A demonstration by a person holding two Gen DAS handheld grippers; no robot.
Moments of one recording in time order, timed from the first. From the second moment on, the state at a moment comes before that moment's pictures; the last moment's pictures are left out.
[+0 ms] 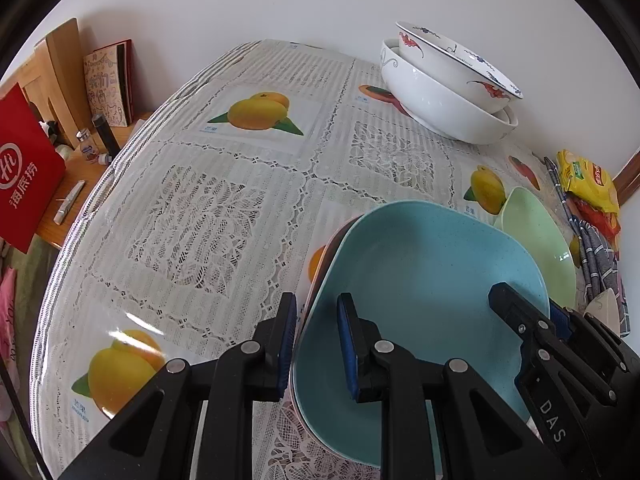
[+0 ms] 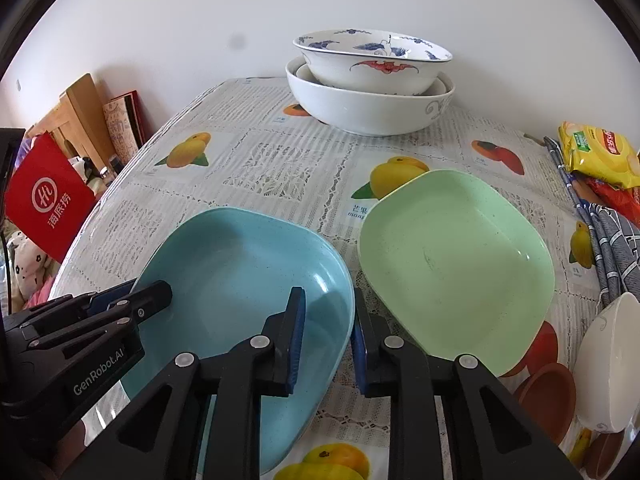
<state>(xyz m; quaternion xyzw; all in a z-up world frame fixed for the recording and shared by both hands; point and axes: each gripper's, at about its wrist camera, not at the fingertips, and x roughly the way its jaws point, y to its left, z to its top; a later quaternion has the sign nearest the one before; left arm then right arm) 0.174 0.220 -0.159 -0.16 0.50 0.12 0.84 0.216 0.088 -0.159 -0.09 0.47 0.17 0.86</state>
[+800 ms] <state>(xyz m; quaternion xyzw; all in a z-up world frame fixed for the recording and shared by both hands) 0.138 0.183 -0.098 -0.14 0.46 0.11 0.87 0.168 0.029 -0.105 -0.05 0.42 0.15 0.90</state>
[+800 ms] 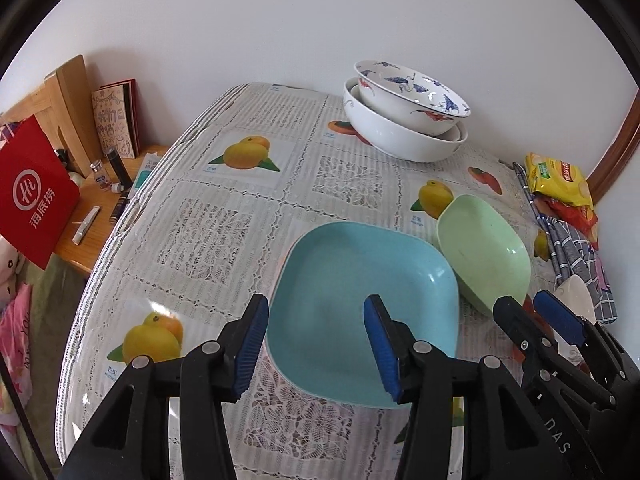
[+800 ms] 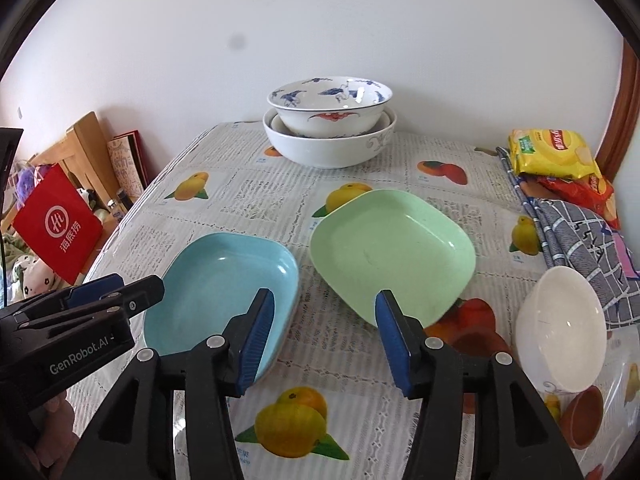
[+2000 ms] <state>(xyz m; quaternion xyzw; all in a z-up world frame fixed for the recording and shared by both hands) 0.168 0.079 -0.053 -0.10 0.43 0.05 0.90 0.167 -0.074 -0.069 -0.01 0.40 0.08 0.91</state>
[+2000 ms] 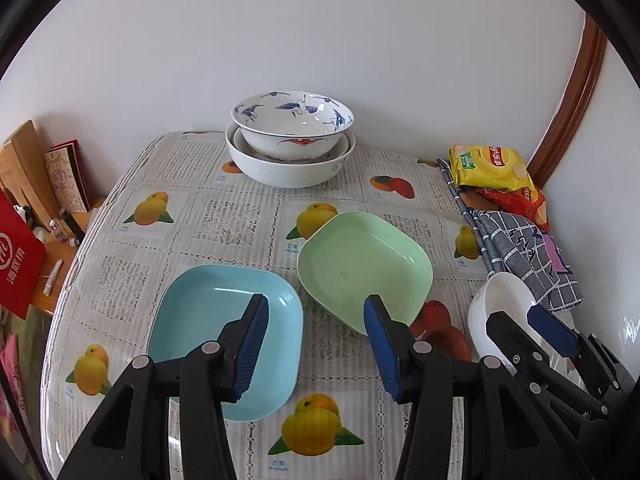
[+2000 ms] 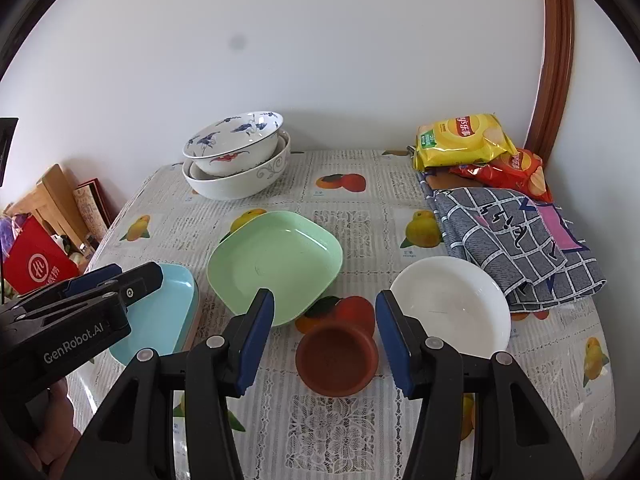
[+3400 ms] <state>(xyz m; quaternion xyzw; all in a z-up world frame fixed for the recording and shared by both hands) 0.252 0.105 -0.117 -0.13 0.48 0.03 0.87 0.251 -0.066 -0.108 -0.02 0.42 0.09 0.90</state>
